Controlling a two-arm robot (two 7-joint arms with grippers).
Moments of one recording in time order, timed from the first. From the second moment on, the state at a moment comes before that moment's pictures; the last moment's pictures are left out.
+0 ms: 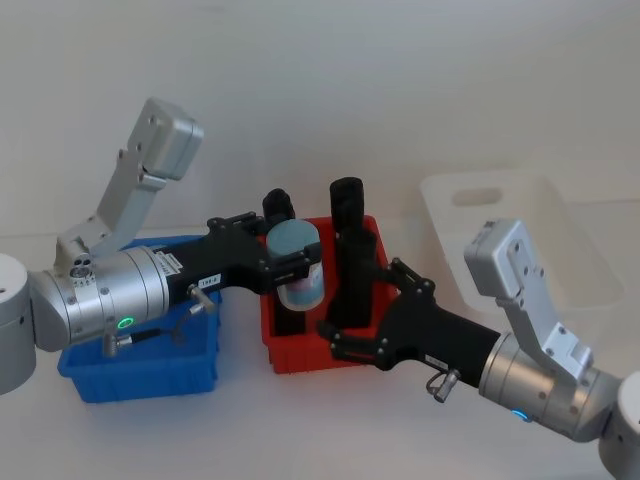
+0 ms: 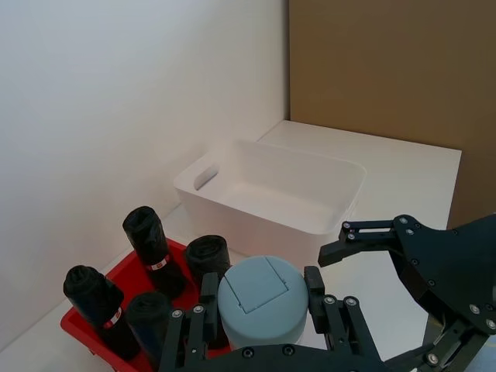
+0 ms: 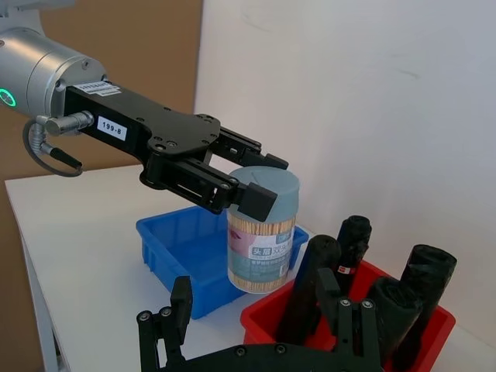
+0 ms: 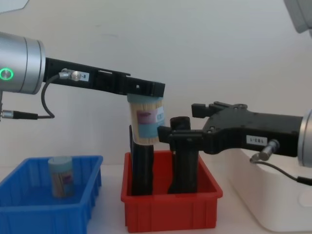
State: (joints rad) left arm -0.46 0.44 0.29 -1.64 -0.37 0.48 -0.66; right arm 0.22 0.25 -0.32 -1.64 0.11 0.06 0.61
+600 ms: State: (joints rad) left arm -0.46 0.44 0.29 -1.64 -0.36 0.48 -0.66; right arm 0.30 0.20 -0.33 -1.54 0.08 0.04 0.64
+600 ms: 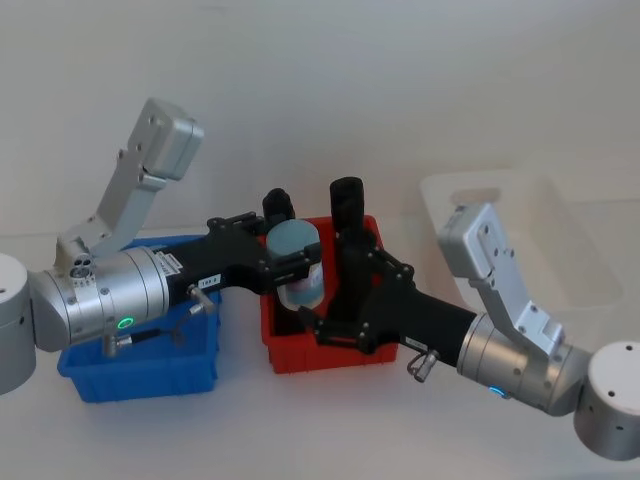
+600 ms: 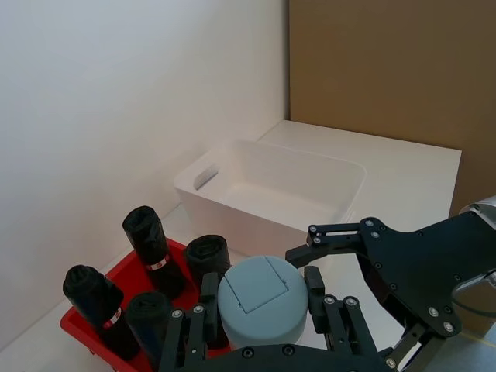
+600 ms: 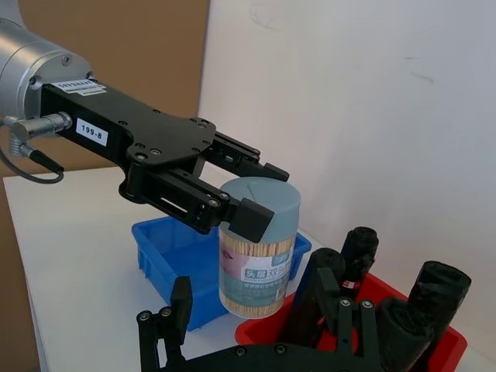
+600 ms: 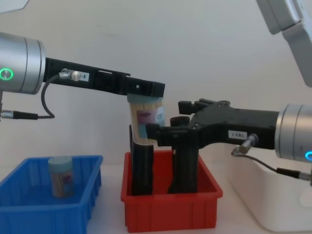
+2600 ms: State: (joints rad) left arm -0.46 0.44 0.29 -1.64 -0.37 0.48 -0.66; right arm 0.40 0.16 -0.36 -1.37 0.17 0.01 0.65
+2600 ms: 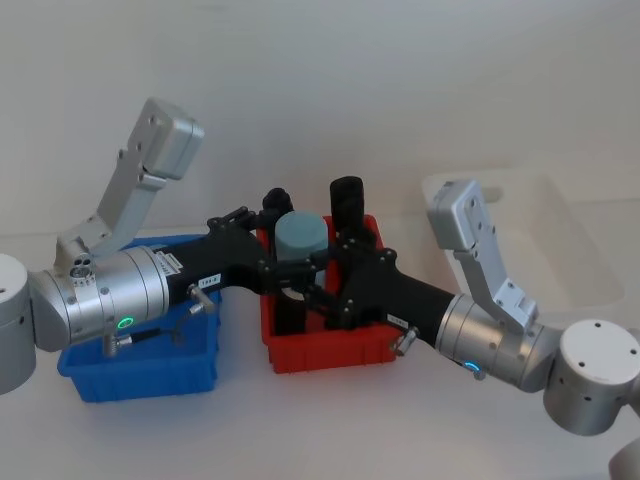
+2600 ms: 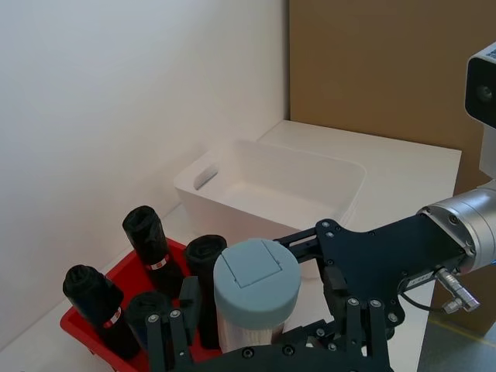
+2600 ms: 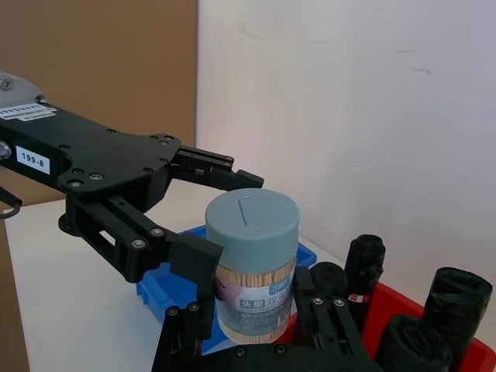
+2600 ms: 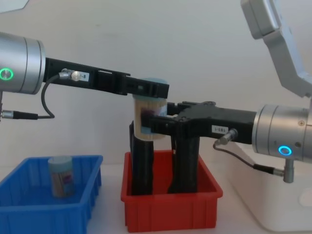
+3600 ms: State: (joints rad) left arm -0.46 0.44 0.29 -1.64 -0.36 0.48 -0.66; right arm 0.31 0.28 -0.26 -1.46 0.19 0.02 0.37
